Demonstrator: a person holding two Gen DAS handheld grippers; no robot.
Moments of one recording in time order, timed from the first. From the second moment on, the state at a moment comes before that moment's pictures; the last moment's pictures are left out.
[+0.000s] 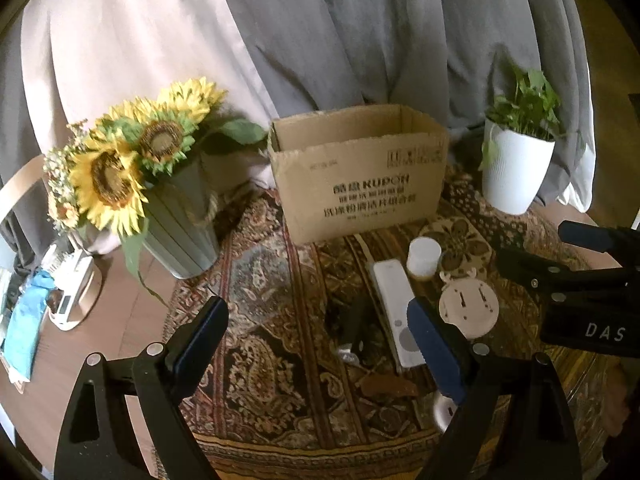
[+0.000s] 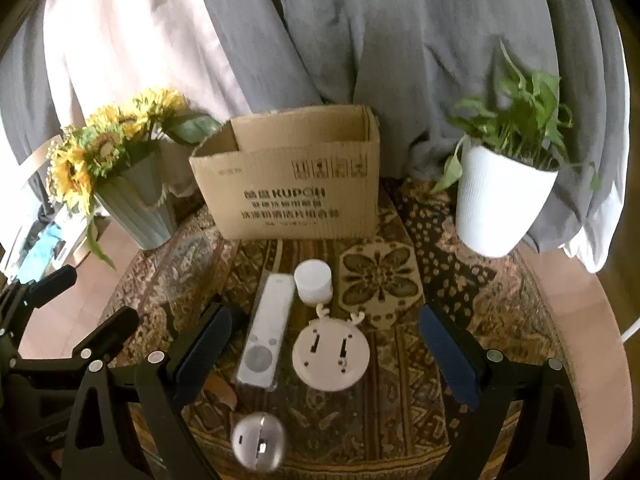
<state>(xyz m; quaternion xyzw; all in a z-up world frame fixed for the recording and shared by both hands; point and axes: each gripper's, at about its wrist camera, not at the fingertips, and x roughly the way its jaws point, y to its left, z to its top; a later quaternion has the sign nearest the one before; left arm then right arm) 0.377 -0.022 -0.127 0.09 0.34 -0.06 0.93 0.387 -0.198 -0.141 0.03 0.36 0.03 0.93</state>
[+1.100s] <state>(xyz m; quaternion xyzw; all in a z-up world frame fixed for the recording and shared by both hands) 0.436 -0.023 -0.233 0.03 0.47 -0.12 0.87 0.436 -0.194 -0.240 0.03 0.48 0.02 0.88</state>
